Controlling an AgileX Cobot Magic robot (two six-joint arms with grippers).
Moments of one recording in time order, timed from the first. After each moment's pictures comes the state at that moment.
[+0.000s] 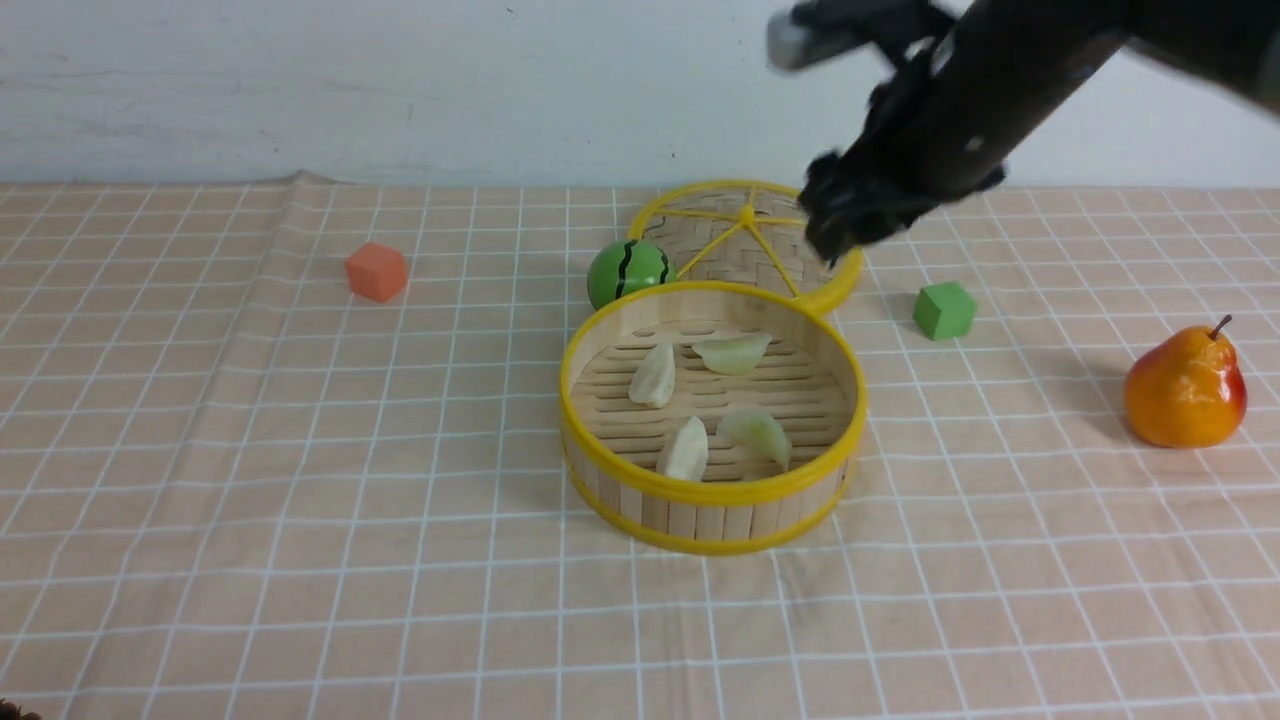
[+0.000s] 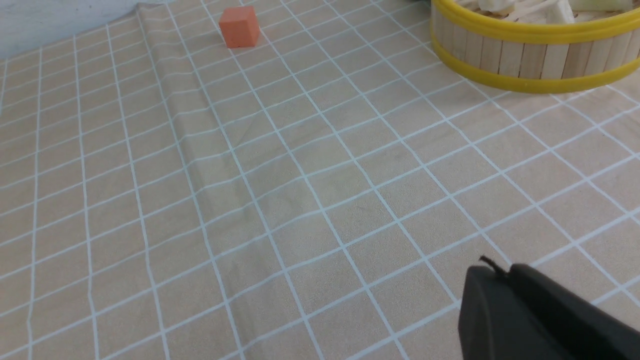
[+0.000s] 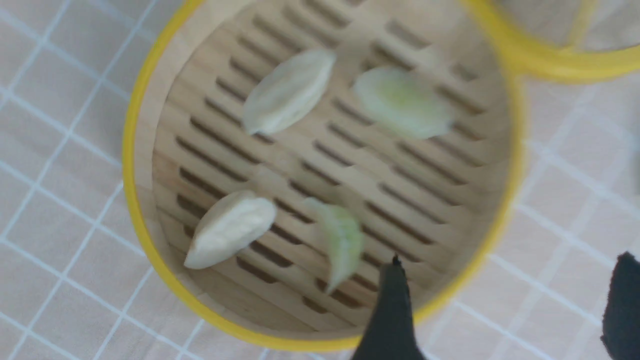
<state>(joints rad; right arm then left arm) 0.38 1.84 -1.95 0.05 1.10 -0.14 -0.55 0.15 -0.27 0.40 0.63 -0.26</state>
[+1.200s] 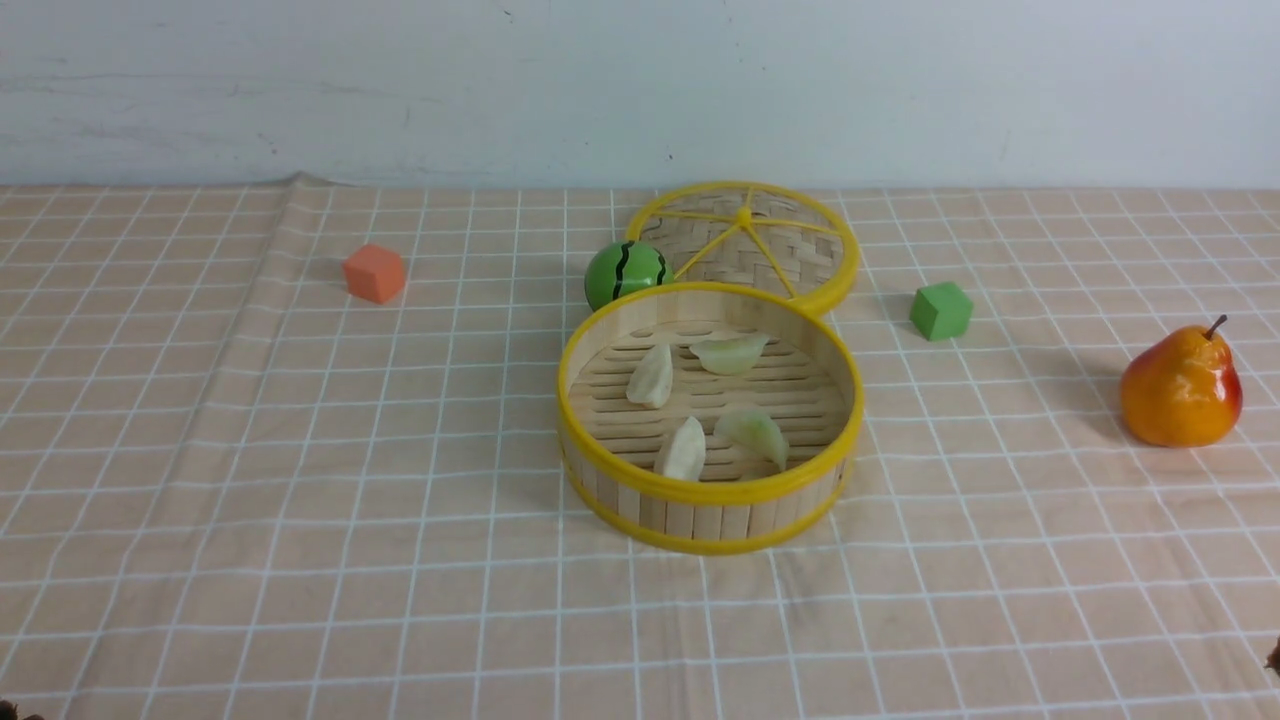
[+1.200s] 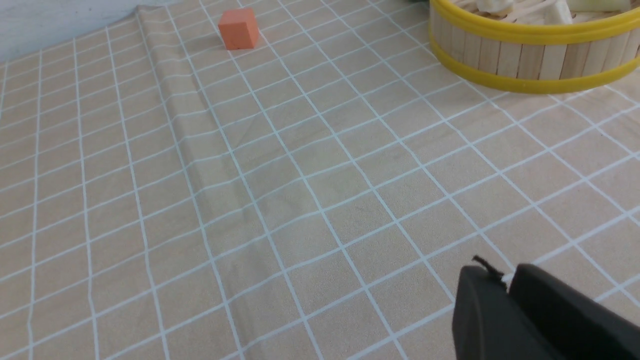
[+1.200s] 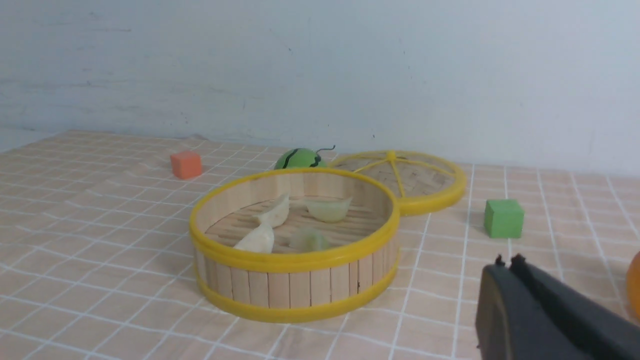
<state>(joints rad) 0.38 0.14 0.02 0.29 -0.16 -0.25 -0.55 0.15 -0.27 0.40 0.63 -0.26</state>
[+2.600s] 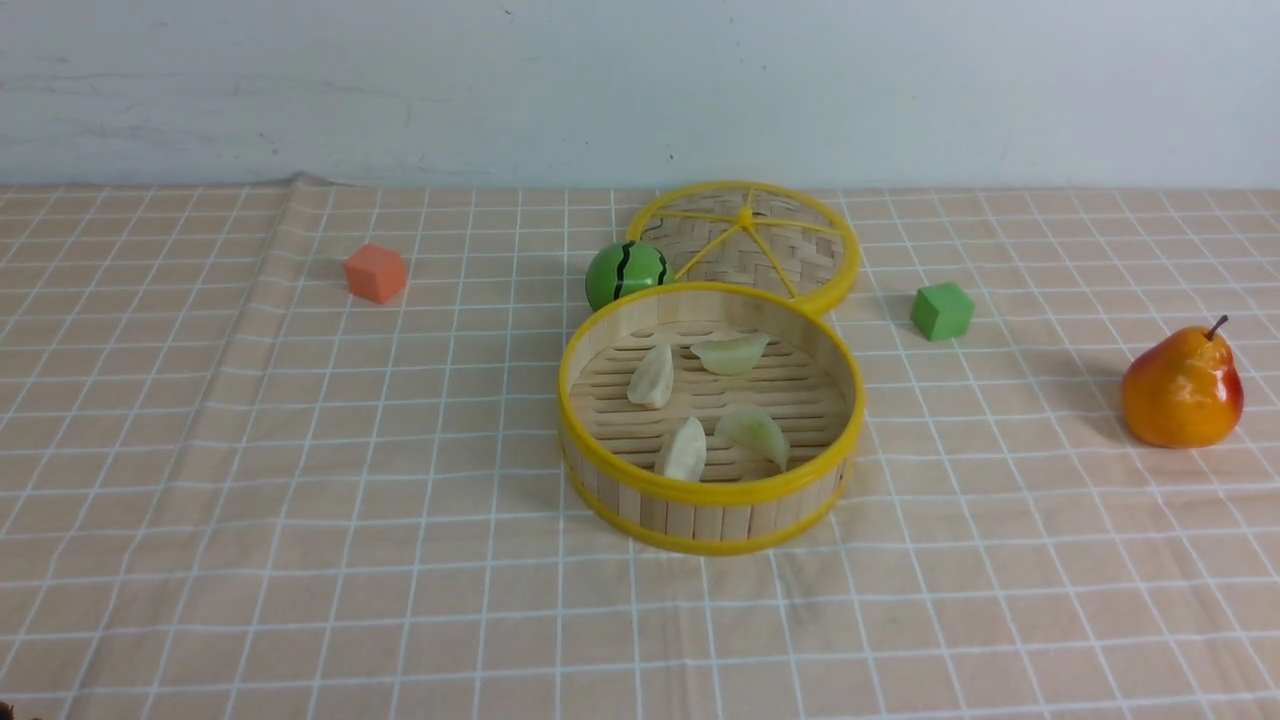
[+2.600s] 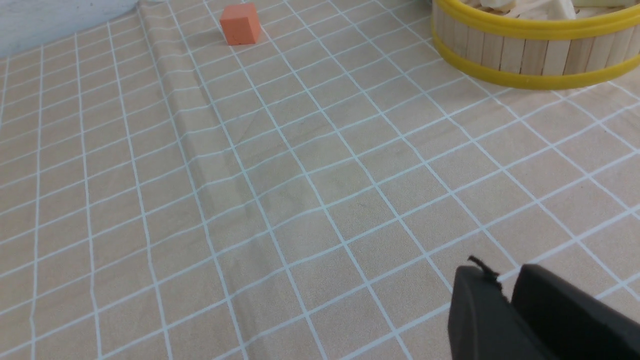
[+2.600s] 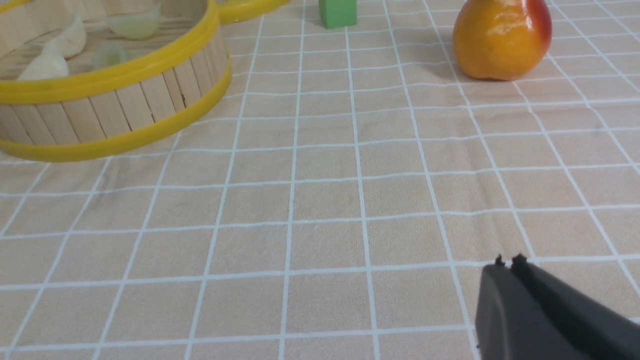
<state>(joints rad) 0.05 -0.01 0.02 0.02 0.39 0.10 -0.55 0.15 -0.27 0.40 0.64 -0.26</state>
